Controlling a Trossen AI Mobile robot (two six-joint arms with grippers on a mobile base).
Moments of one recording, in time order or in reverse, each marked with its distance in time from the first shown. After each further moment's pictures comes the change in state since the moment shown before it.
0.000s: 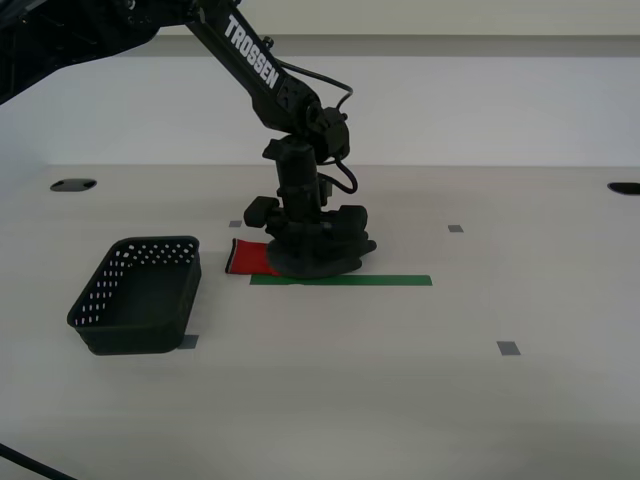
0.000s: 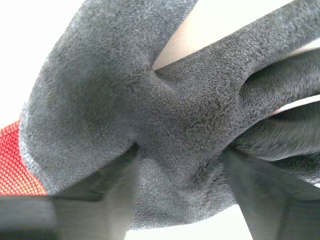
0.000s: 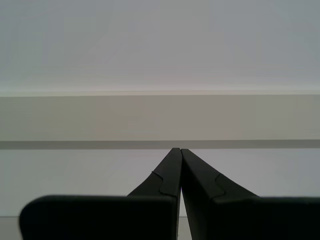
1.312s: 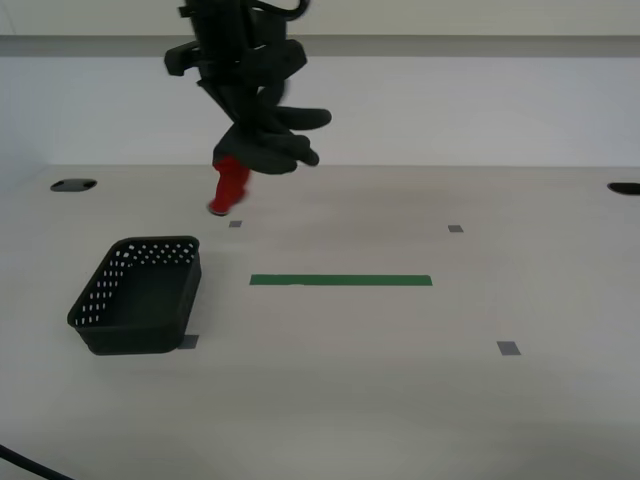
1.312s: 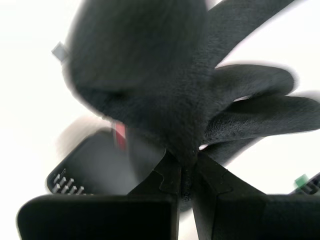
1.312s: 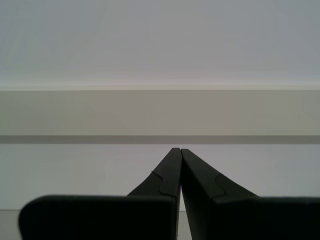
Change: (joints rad) arm 0 0.001 0.000 0.000 -0.021 -0.001 0.000; arm 1 0.112 -0.715 -0.347 -0.349 0.036 0.455
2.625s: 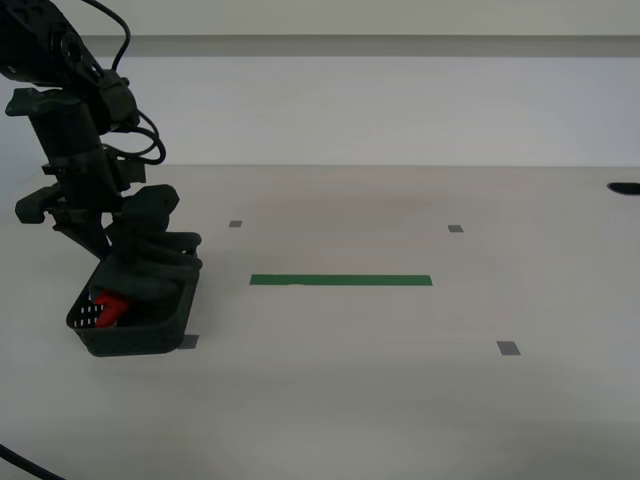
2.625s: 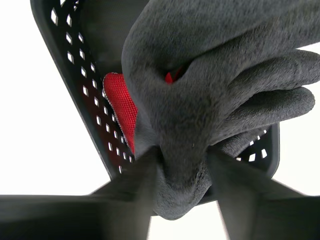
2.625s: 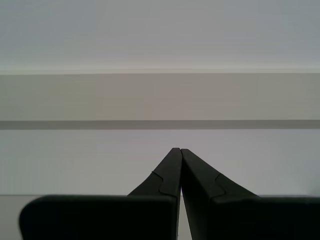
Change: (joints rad) arm 0 0.000 0.001 0.000 -0.061 0.000 0.000; arm 1 0.378 -0.022 -0.710 0.516 -0.006 -0.130
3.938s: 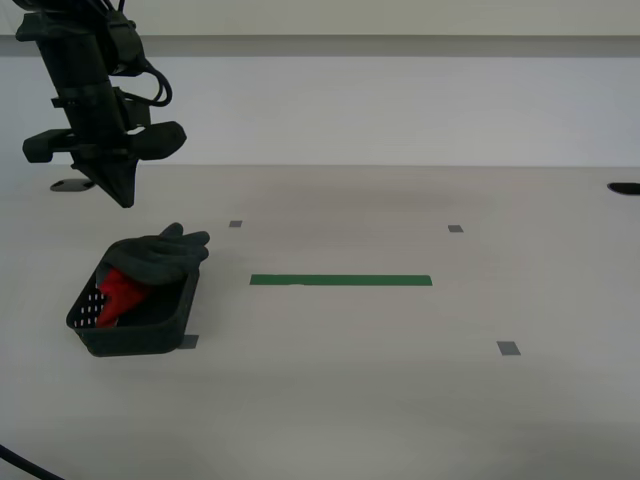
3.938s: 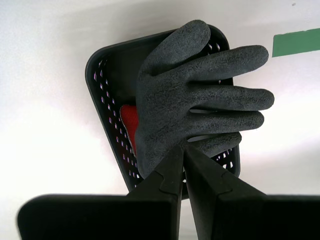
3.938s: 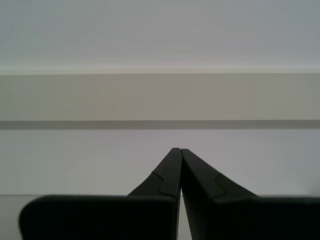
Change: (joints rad) arm 0 0.000 0.000 0.000 0.000 0.000 0.000; arm 1 -0.002 -0.014 0.291 -0.295 0.000 -0.032
